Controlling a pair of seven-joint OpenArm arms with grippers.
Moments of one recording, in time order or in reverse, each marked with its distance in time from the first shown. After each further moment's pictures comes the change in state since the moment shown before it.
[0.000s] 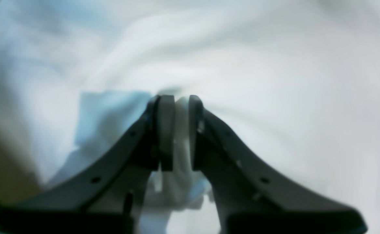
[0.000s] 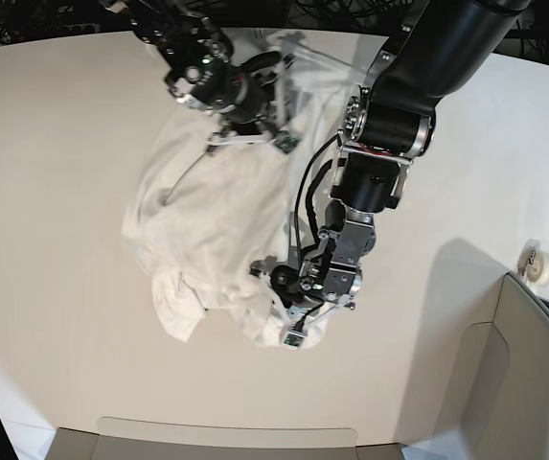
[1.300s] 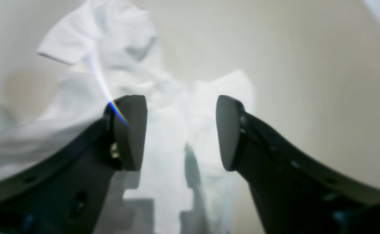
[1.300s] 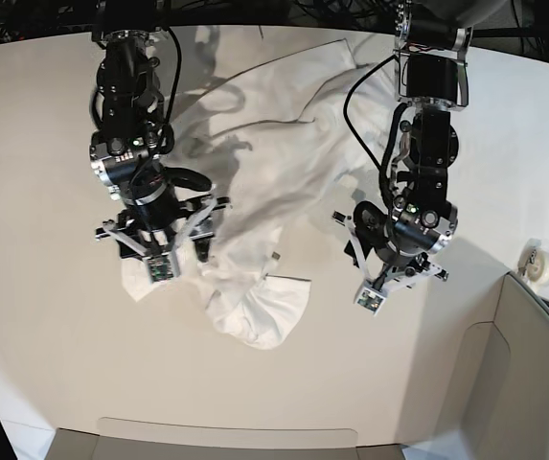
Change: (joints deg) left arm 25.3 -15.0 -1.8 64.3 -0.1 -8.4 33.3; right arm 7.1 -8.2 36.4 4.2 -4.8 -2.7 7.7
